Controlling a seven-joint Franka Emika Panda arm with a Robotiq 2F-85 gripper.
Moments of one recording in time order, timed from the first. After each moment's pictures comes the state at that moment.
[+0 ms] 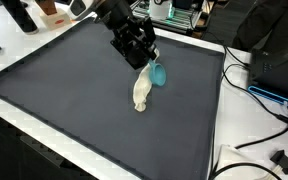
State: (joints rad) arm -0.09 0.42 0.21 -1.85 0.73 2.19 -0.42
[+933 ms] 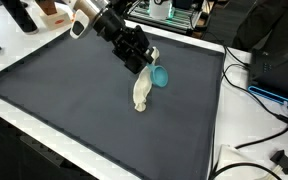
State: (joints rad) arm -0.12 0.50 0.16 -1.83 0.89 2.08 -0.50
